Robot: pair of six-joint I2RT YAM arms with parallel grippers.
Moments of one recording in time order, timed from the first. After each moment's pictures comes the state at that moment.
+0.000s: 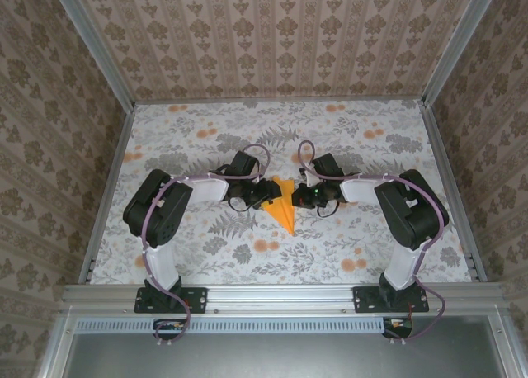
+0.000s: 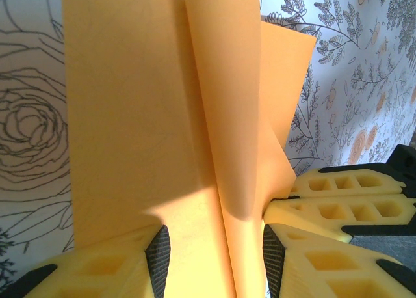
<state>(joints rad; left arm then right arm) -0.63 1.87 0.98 -0.08 0.54 -0.88 0.42 1.80 0.88 -0.11 -0.52 0.49</state>
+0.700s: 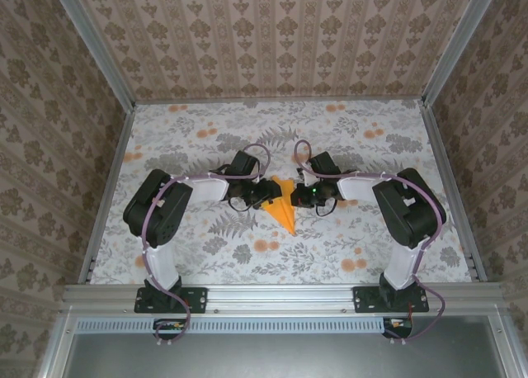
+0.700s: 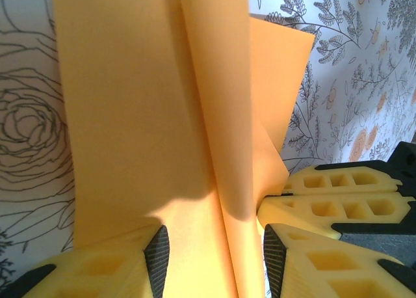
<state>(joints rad) -0.63 1.86 0.98 -0.09 0.53 -0.87 0.44 1.82 0.92 -0.17 -0.49 0.46</state>
